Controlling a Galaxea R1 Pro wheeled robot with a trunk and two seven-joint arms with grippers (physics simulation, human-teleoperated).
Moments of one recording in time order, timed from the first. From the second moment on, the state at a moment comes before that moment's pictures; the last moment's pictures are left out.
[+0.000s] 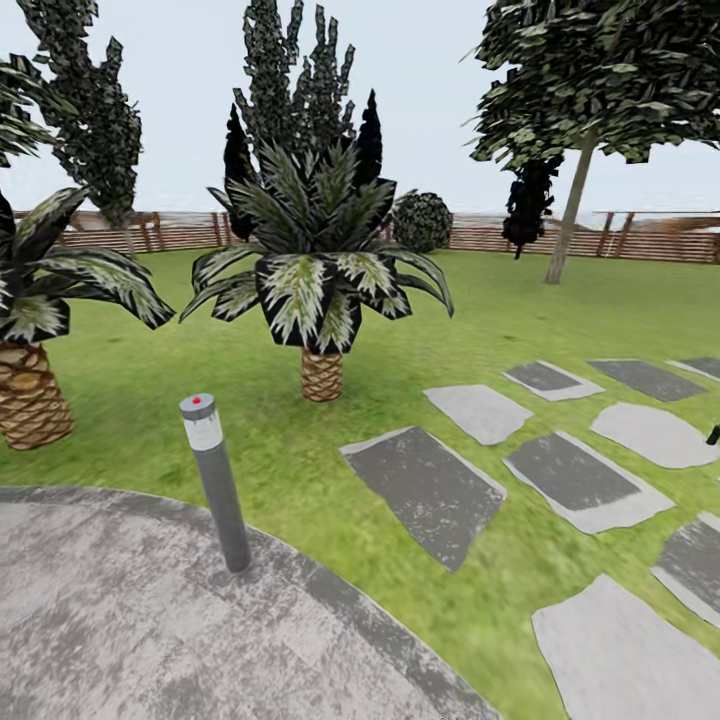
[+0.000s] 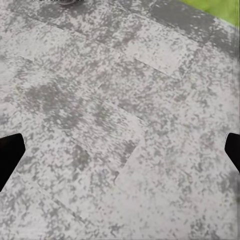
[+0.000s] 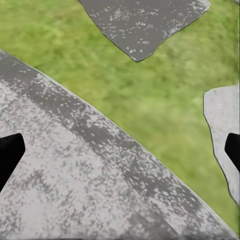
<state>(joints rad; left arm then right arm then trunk) -0.18 0.06 0.01 -0.29 0.00 -0.34 -0.01 -0.09 -0.05 -0.01 -0.51 0.00 -0.42 0.00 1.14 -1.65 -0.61</state>
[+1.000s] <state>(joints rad) -0.18 0.06 0.01 -0.29 0.00 -0.34 -0.01 -0.09 -0.05 -0.01 -0.51 0.00 -0.42 0.00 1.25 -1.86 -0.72</state>
